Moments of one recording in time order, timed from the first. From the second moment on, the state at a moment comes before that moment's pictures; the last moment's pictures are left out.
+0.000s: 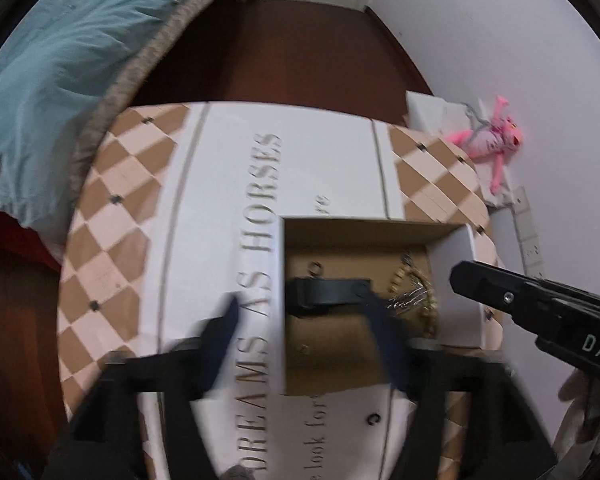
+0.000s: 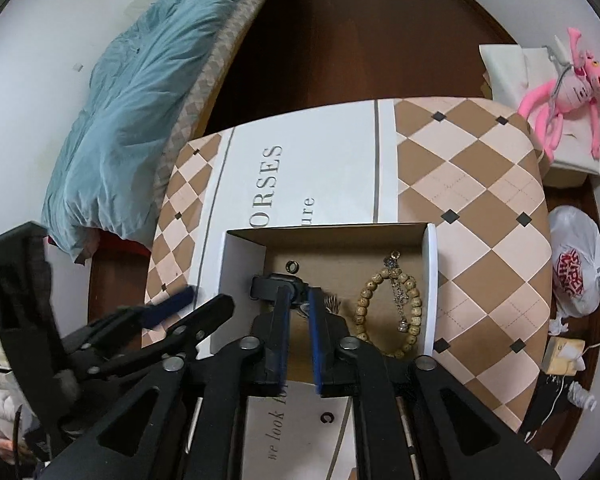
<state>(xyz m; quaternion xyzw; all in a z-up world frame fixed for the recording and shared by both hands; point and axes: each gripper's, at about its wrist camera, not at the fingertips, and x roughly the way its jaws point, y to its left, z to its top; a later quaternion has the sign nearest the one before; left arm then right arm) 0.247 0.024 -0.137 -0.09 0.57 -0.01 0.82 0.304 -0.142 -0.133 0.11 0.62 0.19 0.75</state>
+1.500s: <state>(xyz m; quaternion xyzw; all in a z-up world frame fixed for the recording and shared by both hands) 0.131 0.000 -0.053 -0.04 0.42 0.03 0.90 0.154 -0.180 -0.040 -0.03 0.44 0.01 0.90</state>
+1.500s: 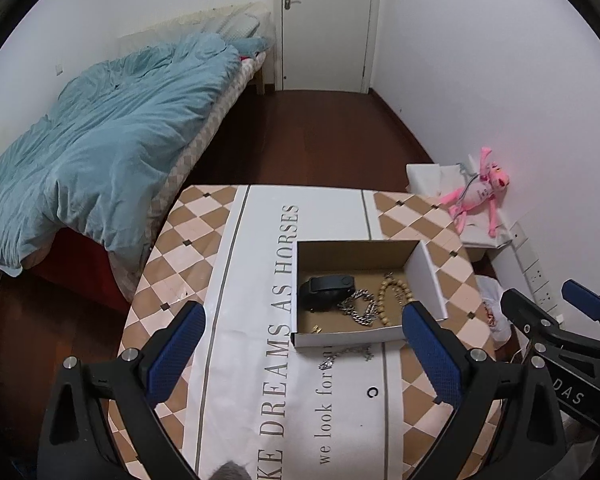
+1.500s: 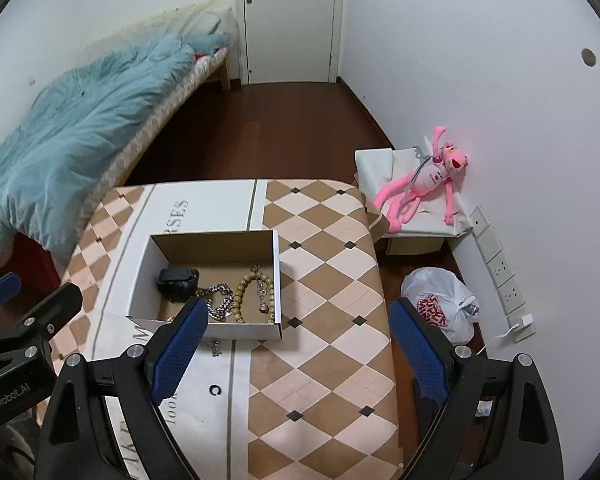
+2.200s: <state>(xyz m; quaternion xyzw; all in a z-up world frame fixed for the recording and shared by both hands) 0.102 0.050 -0.216 0.03 0.56 0.15 0.82 0.125 -0.131 -0.221 0.00 0.55 0.10 0.83</state>
